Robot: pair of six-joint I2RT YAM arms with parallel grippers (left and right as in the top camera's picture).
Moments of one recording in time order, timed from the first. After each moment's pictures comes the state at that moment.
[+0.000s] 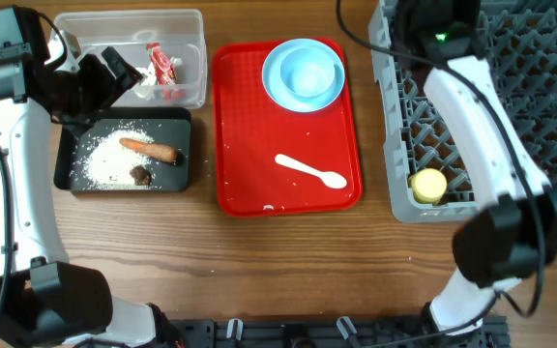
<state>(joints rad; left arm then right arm) 0.24 1.67 1.70 -1.17 0.35 -0.43 0.21 1.91 1.78 -0.30 0.93 -0.21</state>
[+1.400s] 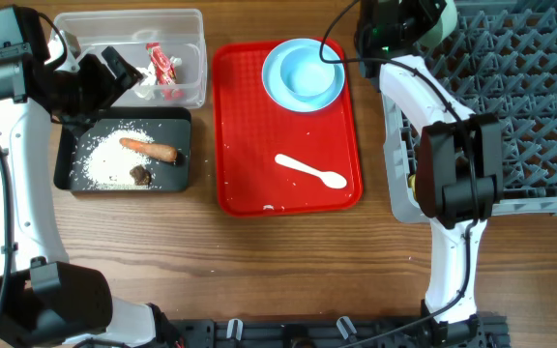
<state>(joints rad) 0.24 1.67 1.70 -1.17 0.36 -0.43 0.22 2.29 1.78 0.11 1.14 -0.95</state>
